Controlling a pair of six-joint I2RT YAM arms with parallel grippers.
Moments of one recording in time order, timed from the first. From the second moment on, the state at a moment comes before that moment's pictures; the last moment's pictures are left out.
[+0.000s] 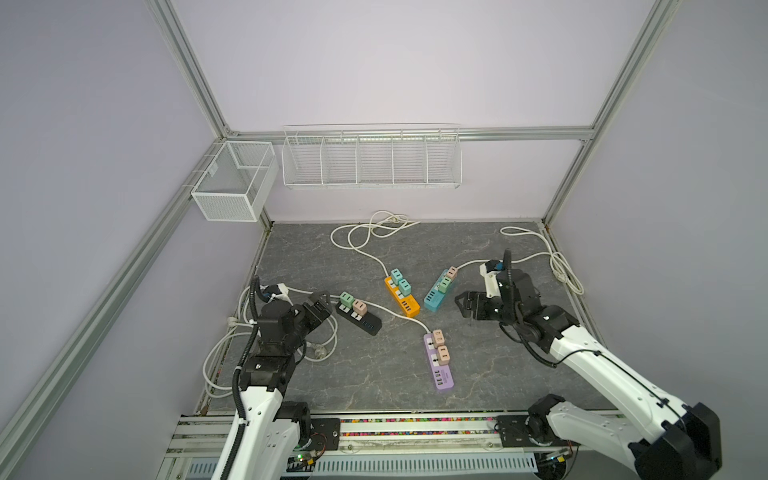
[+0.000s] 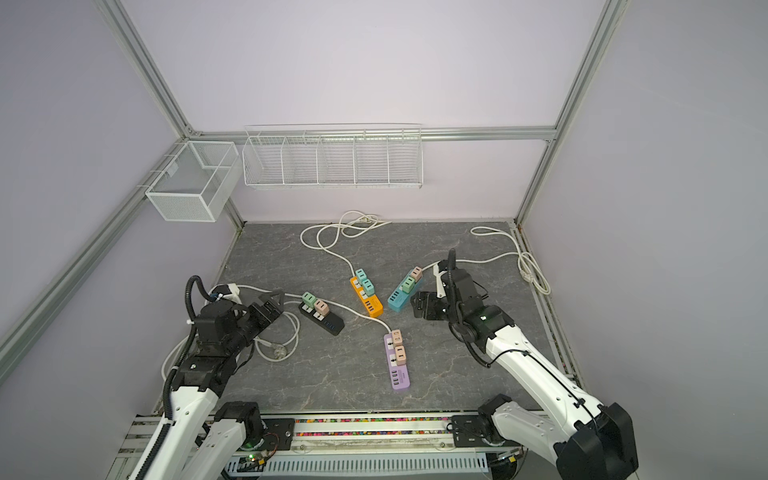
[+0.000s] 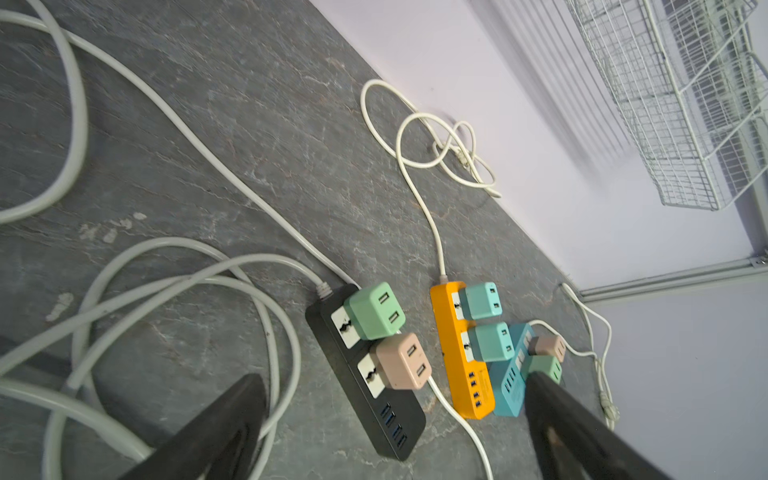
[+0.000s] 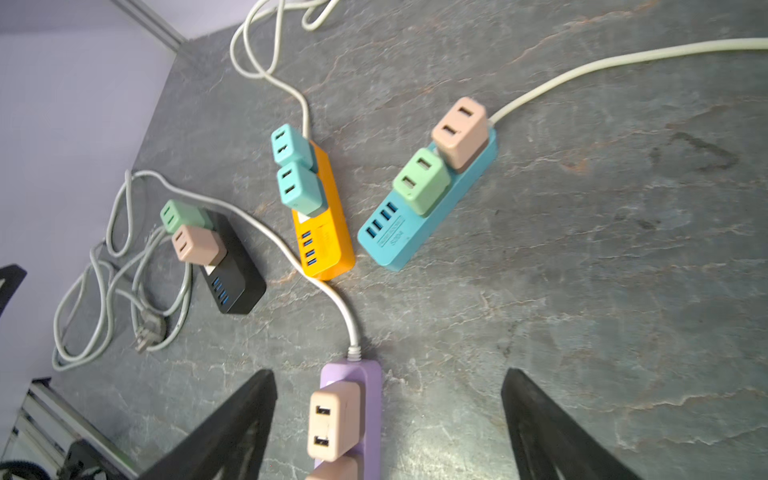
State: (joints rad) left arm -0.11 0.63 0.53 -0.37 0.15 -0.77; right arm 0.57 1.10 0.86 -0.51 -0.05 0.48
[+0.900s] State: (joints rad) left arm -0.19 0.67 0.41 -0.45 0.19 -0.88; right arm 1.01 1.73 1.27 -0.49 -0.01 0.38
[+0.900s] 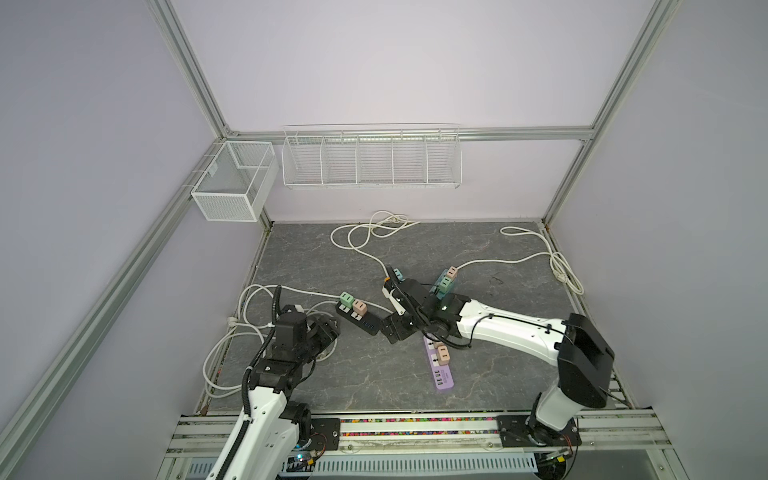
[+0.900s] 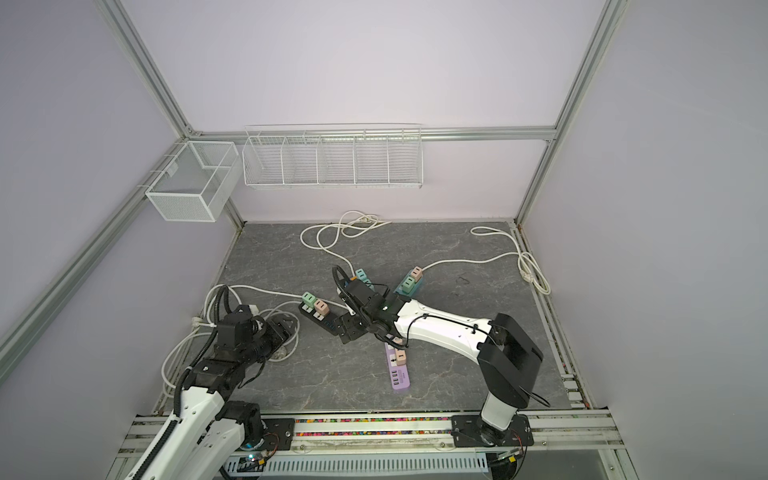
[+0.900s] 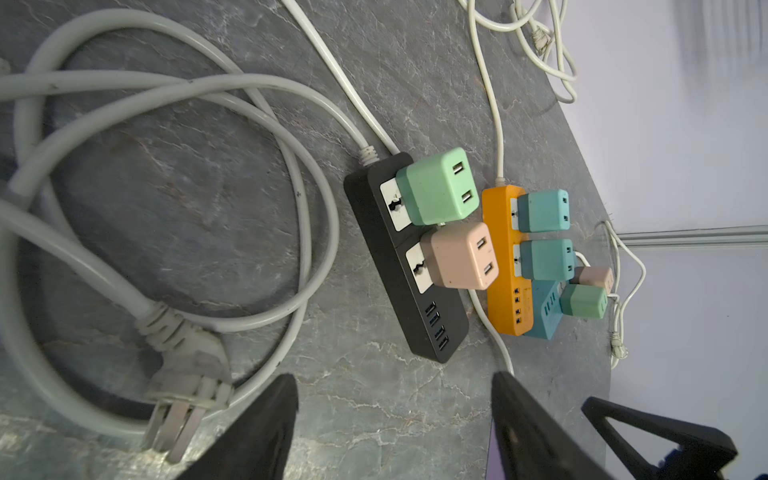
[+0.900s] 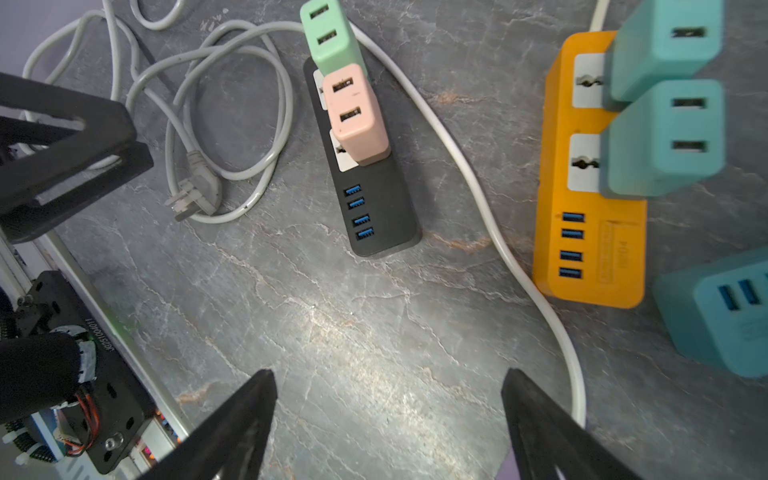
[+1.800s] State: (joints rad) left arm -0.25 0.84 0.38 -0.28 0.13 -0.92; right arm 1.01 2.08 1.47 -0.37 -0.03 0.18
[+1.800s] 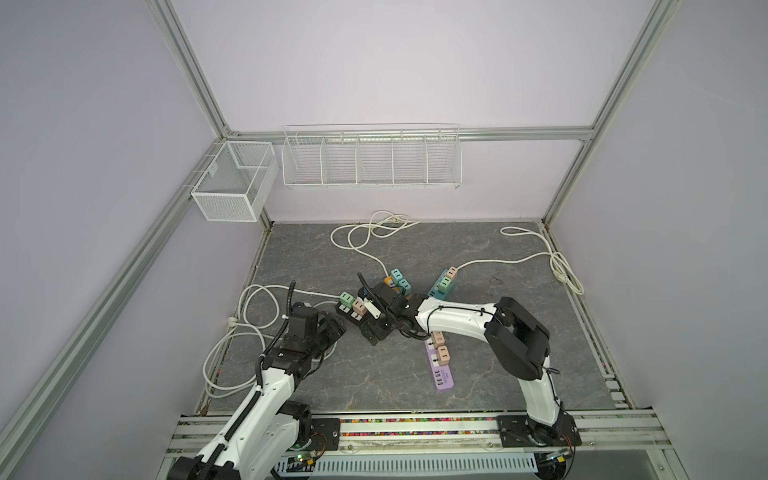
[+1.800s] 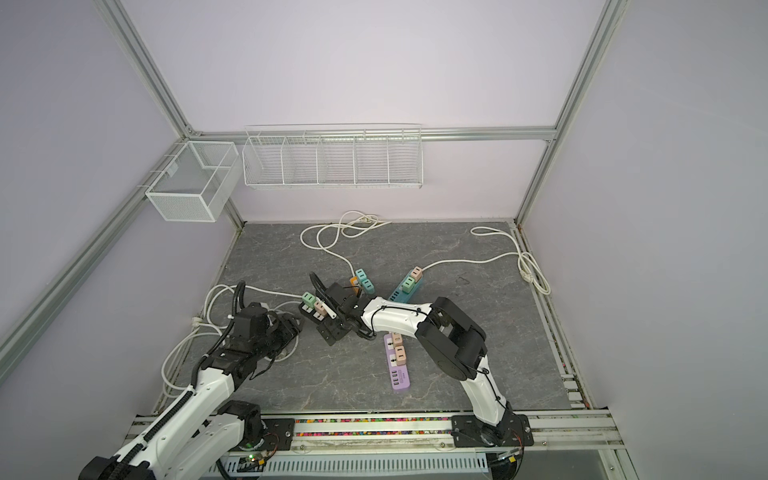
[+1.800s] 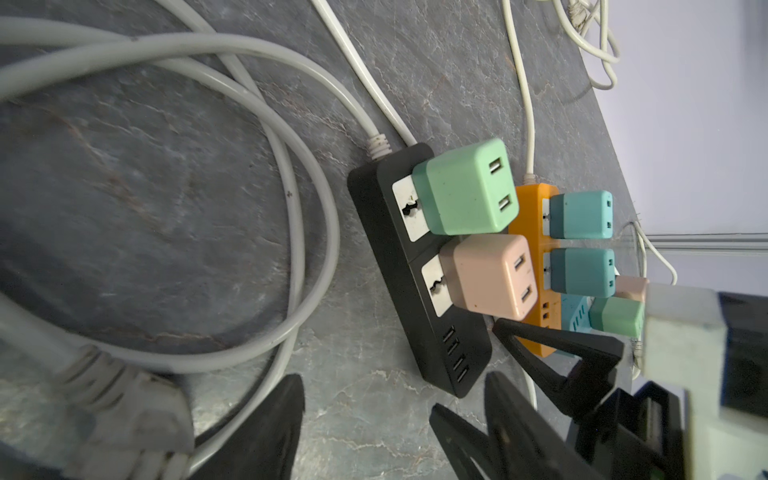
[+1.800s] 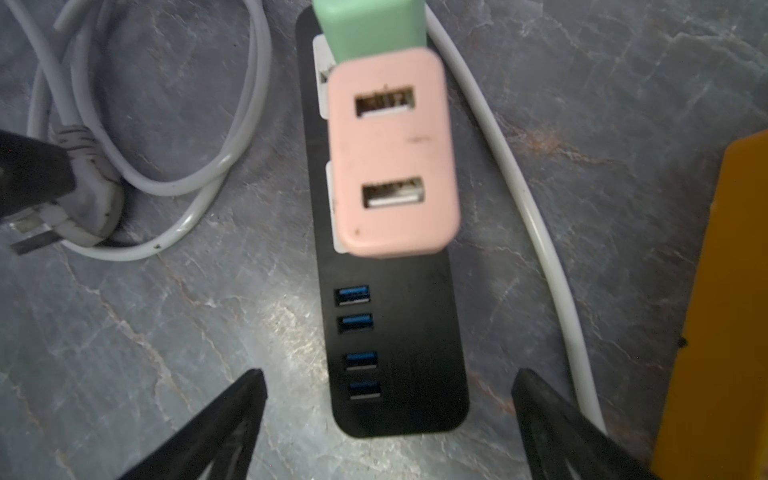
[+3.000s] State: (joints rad) left arm -0.26 0.76 0.39 -0.33 0.10 -0.96; right arm 1.02 2.09 1.42 -0.37 0.01 0.14
